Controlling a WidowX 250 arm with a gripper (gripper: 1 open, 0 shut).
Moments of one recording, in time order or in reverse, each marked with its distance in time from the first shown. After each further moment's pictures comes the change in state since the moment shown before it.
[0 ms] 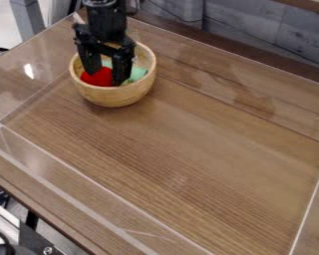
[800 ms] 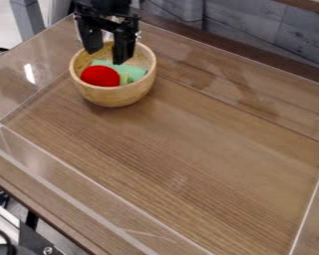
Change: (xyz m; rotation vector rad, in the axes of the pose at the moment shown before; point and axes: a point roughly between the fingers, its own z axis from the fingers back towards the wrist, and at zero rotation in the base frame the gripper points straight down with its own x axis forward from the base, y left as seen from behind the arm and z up) arm -0.004 -0.010 0.042 -0.007 0.040 -0.004
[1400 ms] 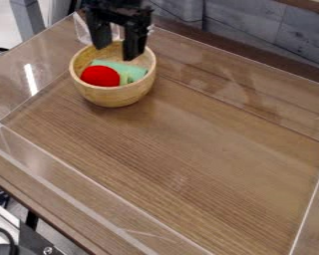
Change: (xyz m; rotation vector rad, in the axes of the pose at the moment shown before) arm -0.008 -0.021 0.014 -0.005 0.002 -0.030
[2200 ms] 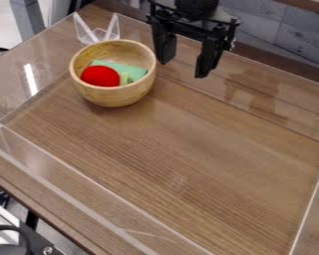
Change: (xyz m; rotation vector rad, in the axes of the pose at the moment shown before) arm 0.006 -0.102 0.014 0.010 -0.008 0.029
